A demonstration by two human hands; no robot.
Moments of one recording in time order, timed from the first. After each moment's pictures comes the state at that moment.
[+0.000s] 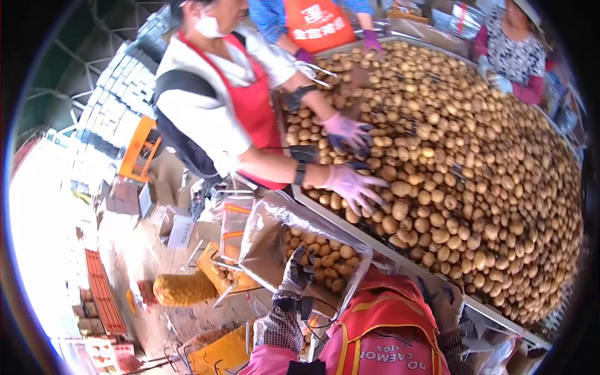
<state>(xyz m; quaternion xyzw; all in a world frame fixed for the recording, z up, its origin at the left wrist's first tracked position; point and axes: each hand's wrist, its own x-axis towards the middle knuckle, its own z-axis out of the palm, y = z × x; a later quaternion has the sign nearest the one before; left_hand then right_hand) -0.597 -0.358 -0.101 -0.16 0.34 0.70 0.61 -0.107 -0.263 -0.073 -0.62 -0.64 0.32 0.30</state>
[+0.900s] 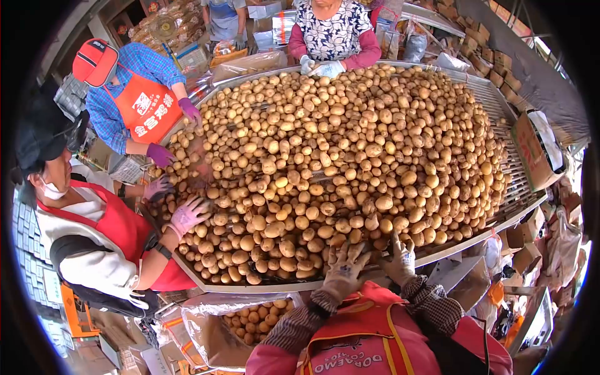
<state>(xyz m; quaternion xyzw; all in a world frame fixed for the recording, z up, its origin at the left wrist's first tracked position) -0.321 -0.162 -0.039 0.88 0.37 0.08 0.29 -0.110 -0.209 -0.042 -0.82 -0.54 0.16 0.04</state>
